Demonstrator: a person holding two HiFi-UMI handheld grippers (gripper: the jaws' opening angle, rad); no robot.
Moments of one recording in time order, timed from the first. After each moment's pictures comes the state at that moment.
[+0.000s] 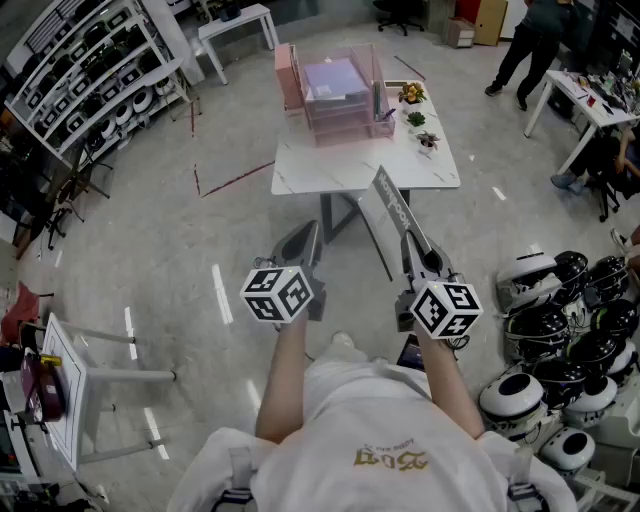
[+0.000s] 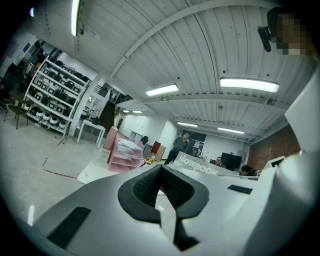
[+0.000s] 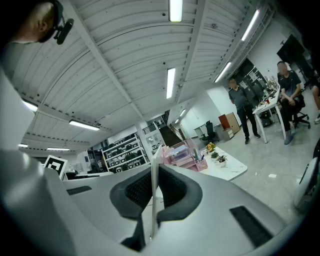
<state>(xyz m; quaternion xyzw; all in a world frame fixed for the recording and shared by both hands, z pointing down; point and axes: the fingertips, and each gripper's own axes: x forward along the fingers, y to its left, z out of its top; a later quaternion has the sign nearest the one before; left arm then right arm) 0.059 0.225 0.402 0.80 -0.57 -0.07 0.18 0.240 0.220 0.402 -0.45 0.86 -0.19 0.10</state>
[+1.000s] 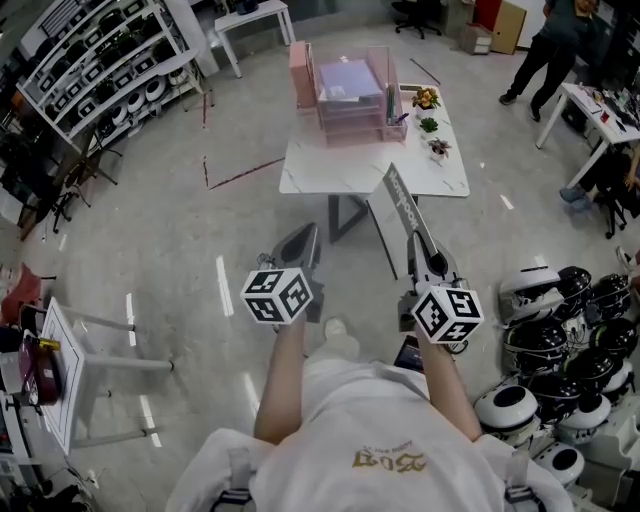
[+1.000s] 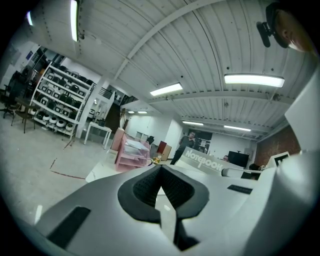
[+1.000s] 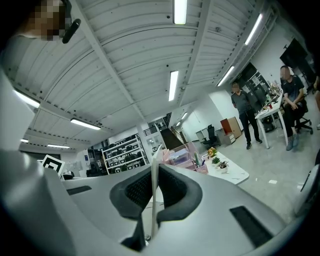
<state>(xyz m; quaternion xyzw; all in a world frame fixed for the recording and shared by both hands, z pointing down) 0.045 0.222 0.409 0.78 -0.60 -0.06 0.18 0.241 0.206 0.395 -0.46 0.87 -0.16 0.10</state>
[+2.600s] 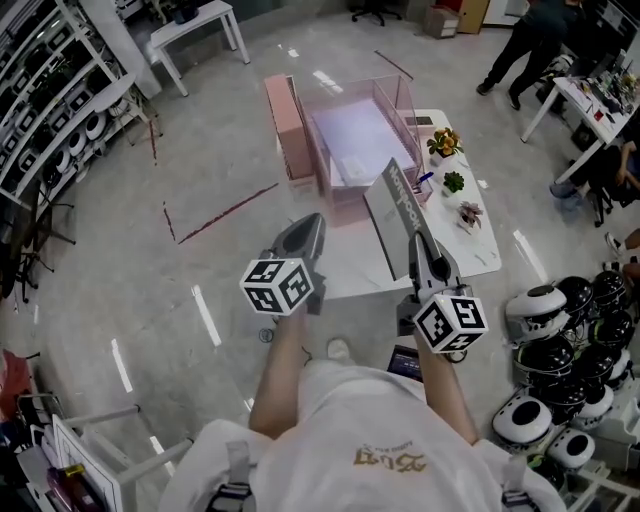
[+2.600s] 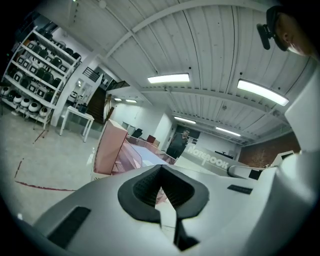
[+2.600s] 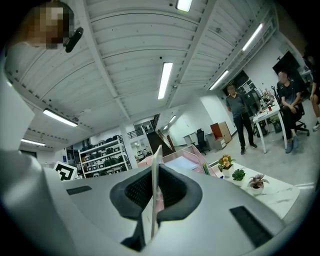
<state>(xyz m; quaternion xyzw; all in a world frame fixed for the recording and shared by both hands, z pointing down) -0.113 -0.168 0.429 0.84 -0.50 -0.05 0.22 0.069 -0.123 0.389 -0.54 0.82 -0.16 0.10</state>
